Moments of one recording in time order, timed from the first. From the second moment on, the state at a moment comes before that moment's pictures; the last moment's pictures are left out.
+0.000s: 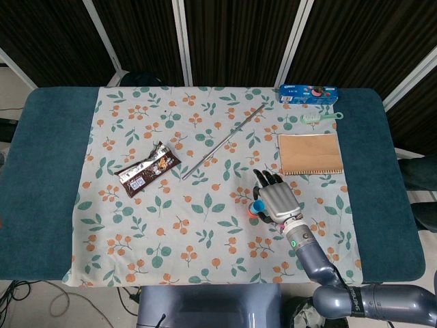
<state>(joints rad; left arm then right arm) -0.03 -1.04 -0.18 -1.73 1.26 1.53 -0.06 0.82 -1.39 0.14 -1.87 -0.75 1.13 -0.68</state>
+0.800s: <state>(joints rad) -0.03 -1.04 -0.18 -1.73 1.26 1.53 -0.07 0.79 -1.31 0.11 -1.95 -0.78 1.15 -0.68</state>
